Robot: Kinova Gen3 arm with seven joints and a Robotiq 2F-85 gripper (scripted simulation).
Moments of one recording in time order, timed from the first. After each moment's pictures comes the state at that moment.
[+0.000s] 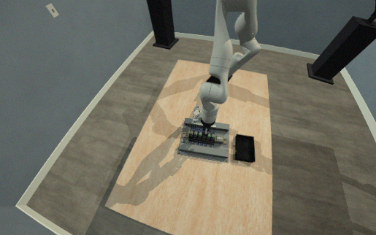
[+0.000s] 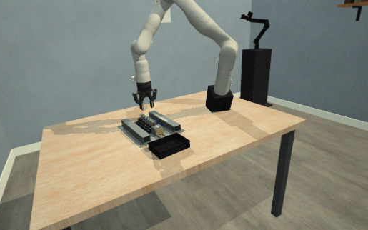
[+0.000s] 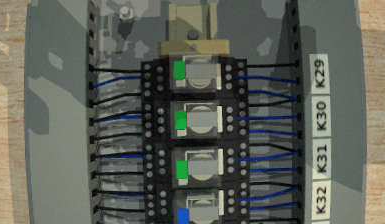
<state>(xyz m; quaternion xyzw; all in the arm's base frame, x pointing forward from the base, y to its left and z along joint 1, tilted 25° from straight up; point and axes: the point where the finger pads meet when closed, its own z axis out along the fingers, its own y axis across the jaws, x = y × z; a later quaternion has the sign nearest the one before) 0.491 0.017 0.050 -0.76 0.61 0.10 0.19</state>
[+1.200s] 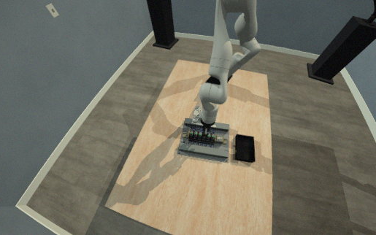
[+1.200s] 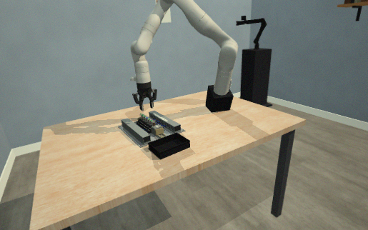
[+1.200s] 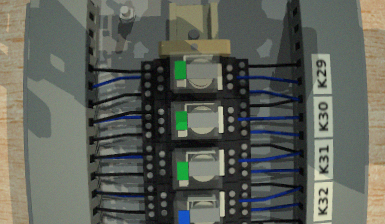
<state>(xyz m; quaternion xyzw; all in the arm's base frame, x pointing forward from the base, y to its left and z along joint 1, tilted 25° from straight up) 0.492 0.018 0.047 -0.76 0.61 0.10 0.19</state>
